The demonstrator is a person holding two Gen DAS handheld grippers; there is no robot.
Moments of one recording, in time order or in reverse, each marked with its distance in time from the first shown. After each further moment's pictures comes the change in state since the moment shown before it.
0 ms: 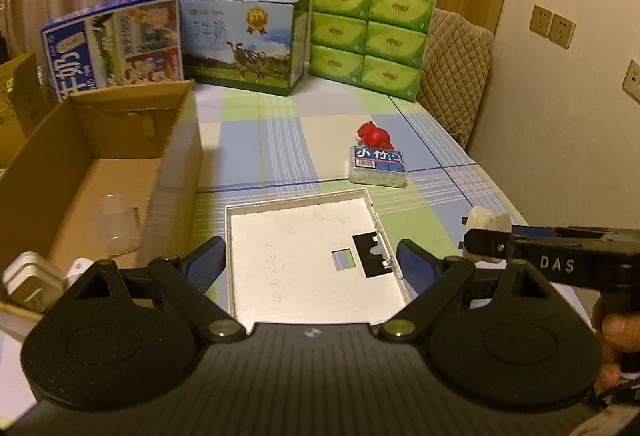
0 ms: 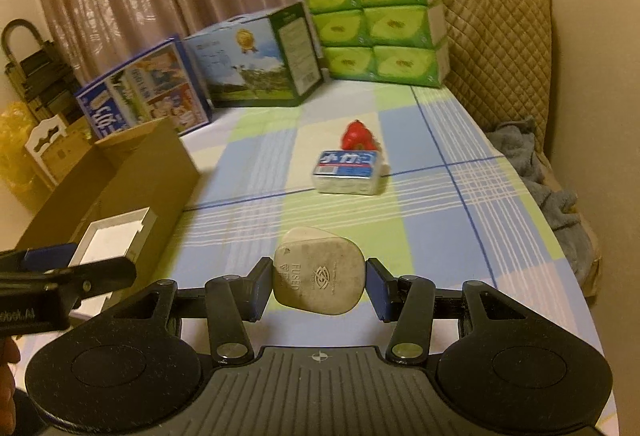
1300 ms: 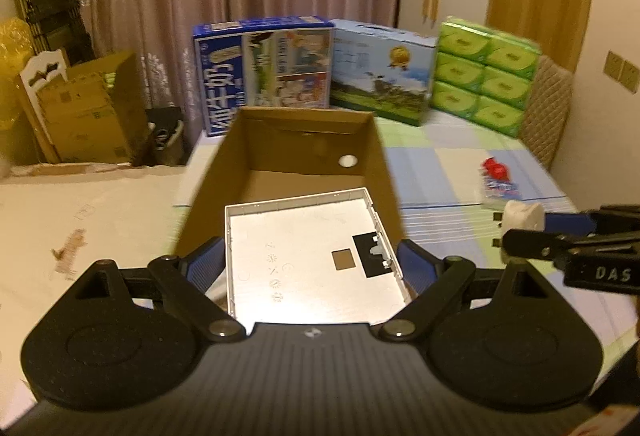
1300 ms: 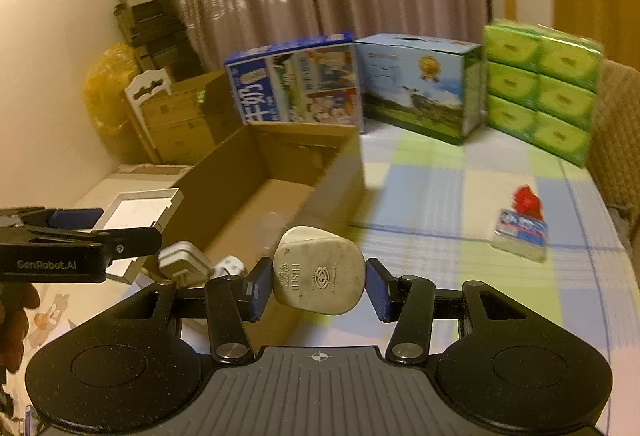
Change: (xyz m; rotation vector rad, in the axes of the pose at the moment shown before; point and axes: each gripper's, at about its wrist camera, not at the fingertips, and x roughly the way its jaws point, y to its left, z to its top) left arm -0.088 0.163 0.005 -0.075 -0.035 0.205; right arm 0.005 0.178 0.015 -0.269 0.004 0.213
